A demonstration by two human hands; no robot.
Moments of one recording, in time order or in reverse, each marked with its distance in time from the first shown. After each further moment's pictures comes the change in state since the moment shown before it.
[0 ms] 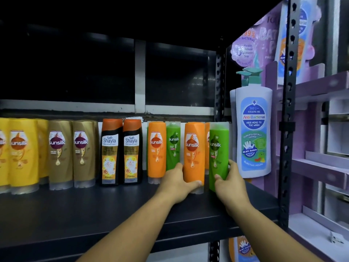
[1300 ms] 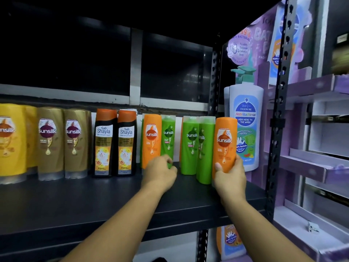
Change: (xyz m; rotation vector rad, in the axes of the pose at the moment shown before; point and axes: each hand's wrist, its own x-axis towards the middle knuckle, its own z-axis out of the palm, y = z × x) left_hand -0.004 -0.015 -0.017 -0.005 0.234 -0.075; right_hand -0.009 -0.001 -0.002 -0.064 0.285 -0.005
